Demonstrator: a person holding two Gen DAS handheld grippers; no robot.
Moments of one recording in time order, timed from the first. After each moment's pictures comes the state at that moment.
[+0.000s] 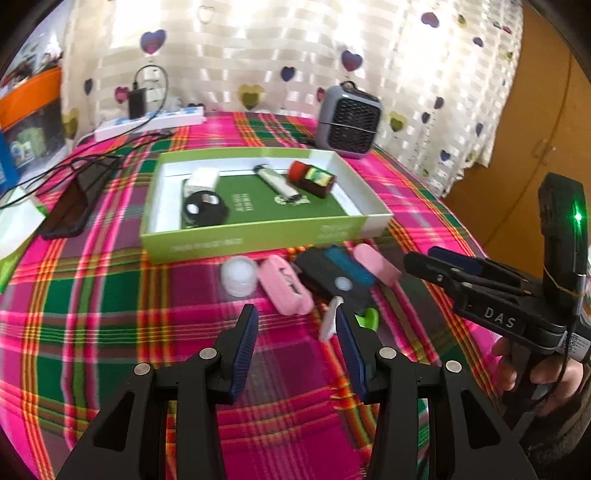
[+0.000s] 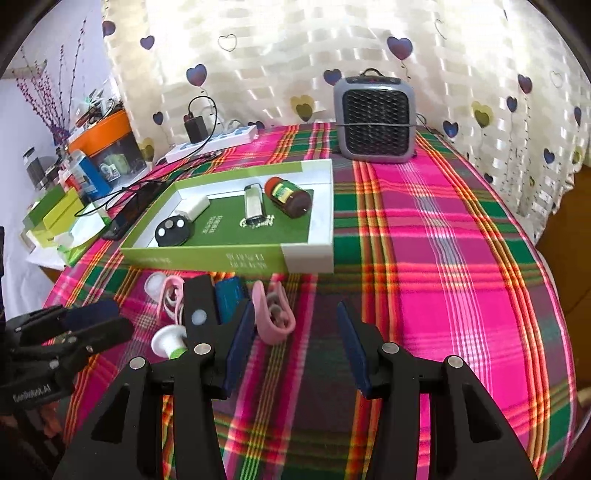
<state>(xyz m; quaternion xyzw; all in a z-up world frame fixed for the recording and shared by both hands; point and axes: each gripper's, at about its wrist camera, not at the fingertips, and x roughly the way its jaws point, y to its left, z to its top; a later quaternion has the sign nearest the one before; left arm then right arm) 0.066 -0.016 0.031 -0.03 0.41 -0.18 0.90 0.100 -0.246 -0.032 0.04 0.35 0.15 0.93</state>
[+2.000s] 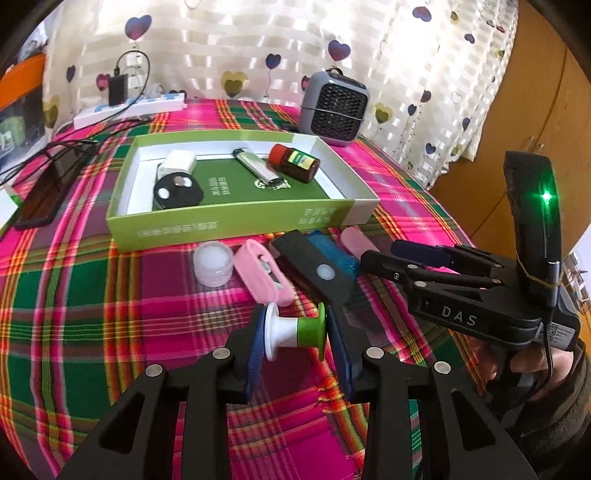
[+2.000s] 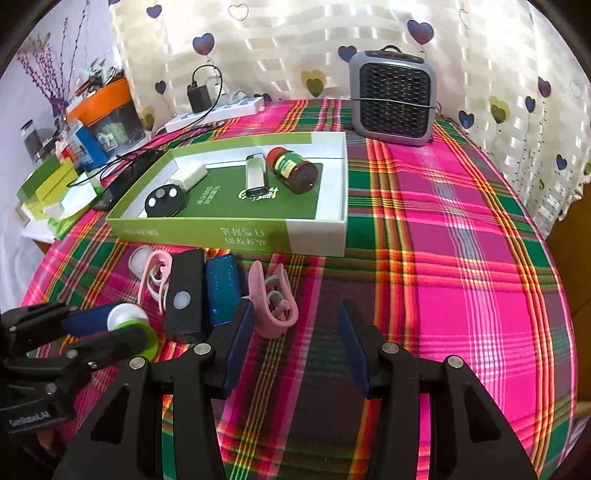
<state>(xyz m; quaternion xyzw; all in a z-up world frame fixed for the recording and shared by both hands) 0.071 -0.019 0.014 -0.05 0.42 -0.21 0.88 0.119 -0.228 -0.048 -0.01 0.38 0.16 0.91</state>
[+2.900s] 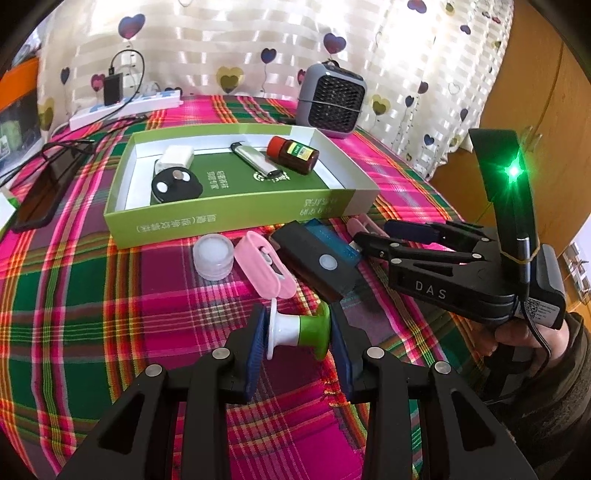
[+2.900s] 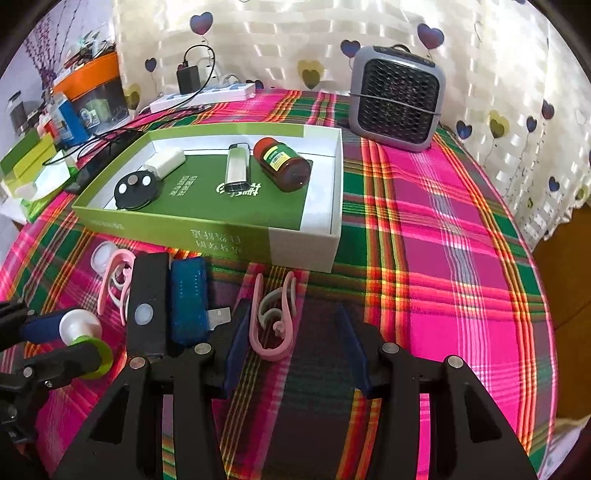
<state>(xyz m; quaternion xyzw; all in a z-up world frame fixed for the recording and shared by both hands) 0.071 -0.022 0.011 -0.03 0.43 -0.21 0.88 0.134 -0.218 -0.053 -0.07 0.39 0.12 0.91</state>
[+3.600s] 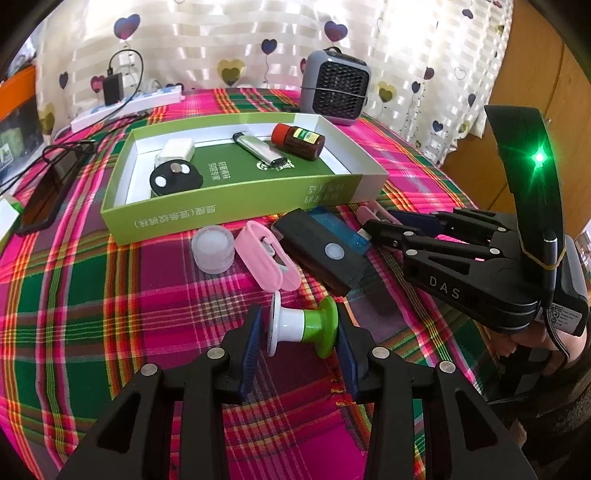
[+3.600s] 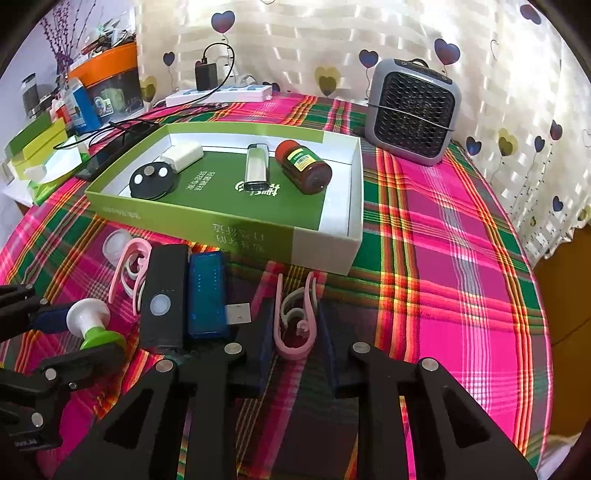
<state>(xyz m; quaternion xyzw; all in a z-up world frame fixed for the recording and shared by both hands) 0.073 -0.029 0.004 0.00 0.44 -0.20 0.88 0.129 -0.209 -0.054 -0.09 0.38 0.14 0.91</state>
